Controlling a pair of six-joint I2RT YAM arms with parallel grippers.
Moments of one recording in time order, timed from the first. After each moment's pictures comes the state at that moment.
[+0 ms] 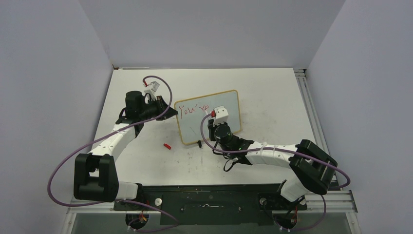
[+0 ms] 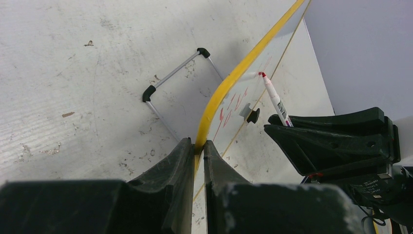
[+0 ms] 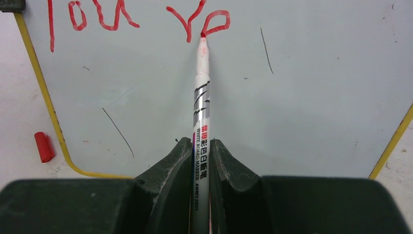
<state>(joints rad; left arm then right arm) -0.10 1.36 0.83 0.05 0.68 -0.44 0.95 1.51 0.72 0.42 0.51 0.25</state>
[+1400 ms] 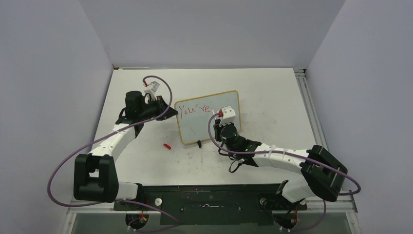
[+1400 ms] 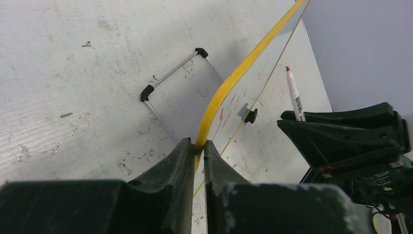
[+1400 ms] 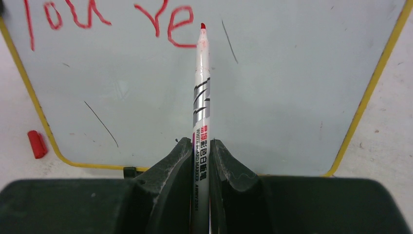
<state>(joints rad) -0.10 1.36 0.83 0.05 0.68 -0.44 0.93 1.43 0.67 0.36 0.52 0.29</state>
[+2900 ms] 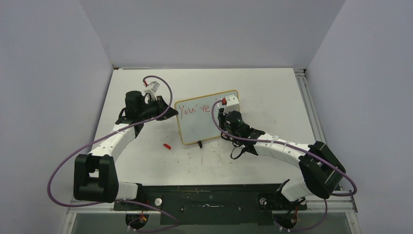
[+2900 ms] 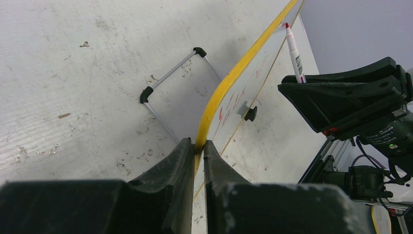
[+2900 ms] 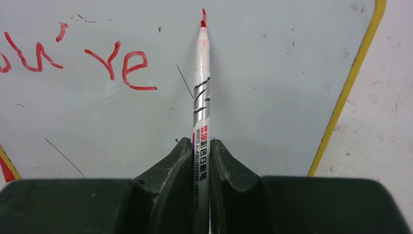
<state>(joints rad) -0.10 1.36 0.83 0.05 0.69 -0.43 0.77 1.44 0.77 0.26 0.38 0.22</state>
